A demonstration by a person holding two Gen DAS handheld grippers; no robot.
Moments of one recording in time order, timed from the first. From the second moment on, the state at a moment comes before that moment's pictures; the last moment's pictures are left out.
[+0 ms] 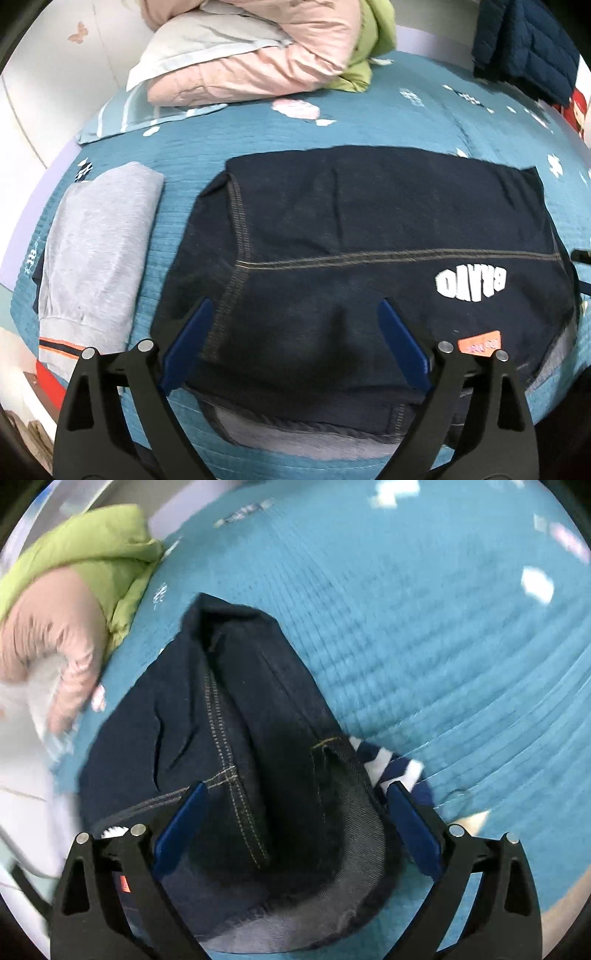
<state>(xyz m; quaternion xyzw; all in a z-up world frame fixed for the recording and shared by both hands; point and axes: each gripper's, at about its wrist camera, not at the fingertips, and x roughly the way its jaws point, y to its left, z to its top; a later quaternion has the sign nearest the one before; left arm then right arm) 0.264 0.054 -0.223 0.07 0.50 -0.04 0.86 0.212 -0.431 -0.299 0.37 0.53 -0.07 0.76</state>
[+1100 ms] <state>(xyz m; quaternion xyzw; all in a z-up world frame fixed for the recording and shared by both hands) 0.320 -0.047 -0.242 0.03 0.59 -0.09 0.80 0.268 -0.379 -0.299 0.32 0.58 0.03 0.75</state>
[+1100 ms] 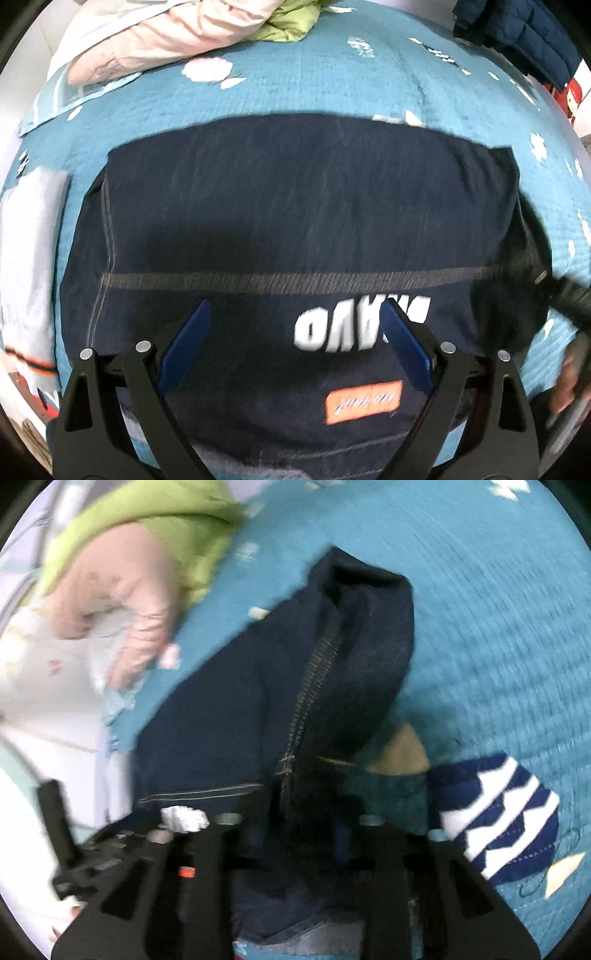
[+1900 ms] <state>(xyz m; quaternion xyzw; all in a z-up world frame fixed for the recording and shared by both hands) 0.454 -0.081 -0.275 0.02 0.61 -0.05 0.79 0.269 -0.388 -0.301 0.37 0.55 0.07 0.74</state>
